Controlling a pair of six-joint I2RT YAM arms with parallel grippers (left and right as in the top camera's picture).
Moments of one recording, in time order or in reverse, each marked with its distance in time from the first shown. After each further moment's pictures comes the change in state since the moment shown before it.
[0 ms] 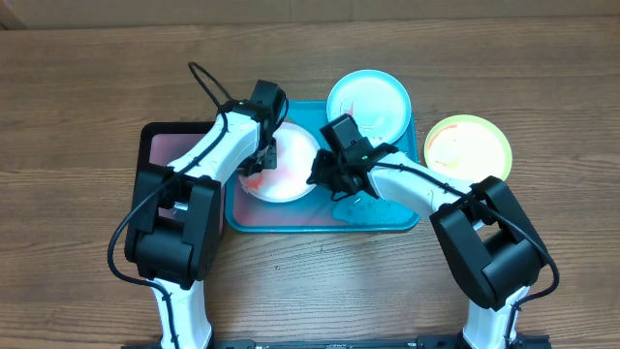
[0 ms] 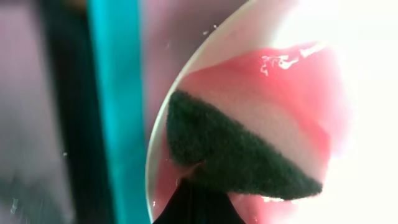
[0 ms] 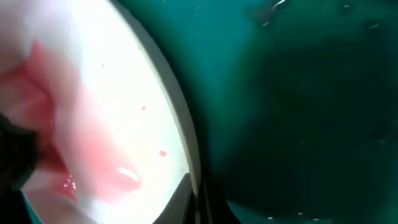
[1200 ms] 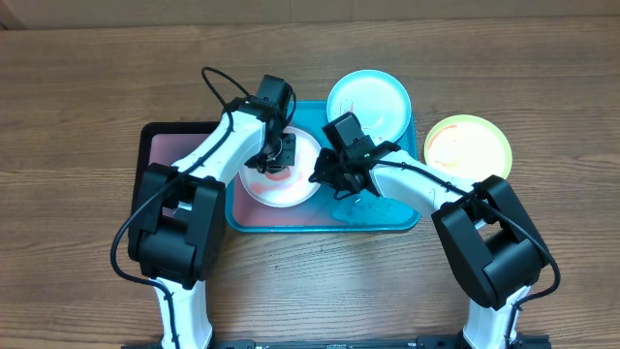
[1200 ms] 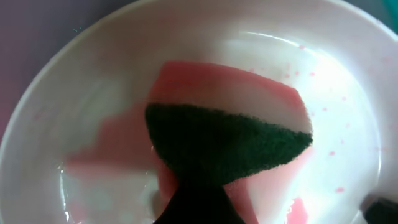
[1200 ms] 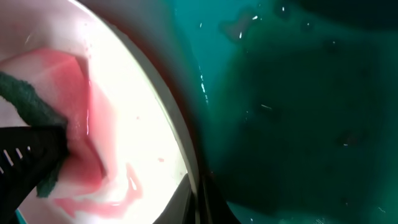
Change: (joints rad) left arm -0.021 0.007 0.021 0.028 0.267 0.023; right arm -0.010 0.000 0.006 -0.021 0.013 -0.013
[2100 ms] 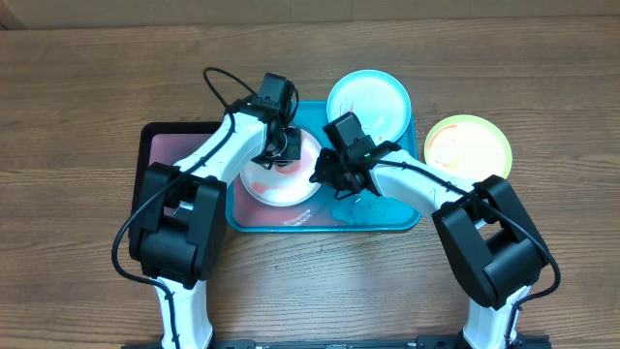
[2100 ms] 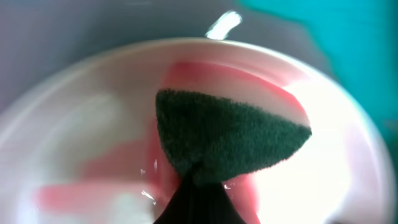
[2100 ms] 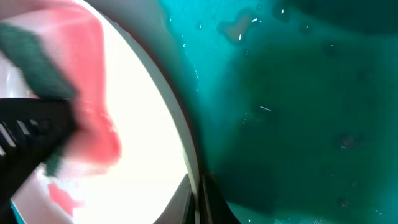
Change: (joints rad) left arm -0.005 0.004 -0.007 0.100 0.016 -0.056; right arm 0.000 0.000 0.000 -0.002 -0.008 -0.011
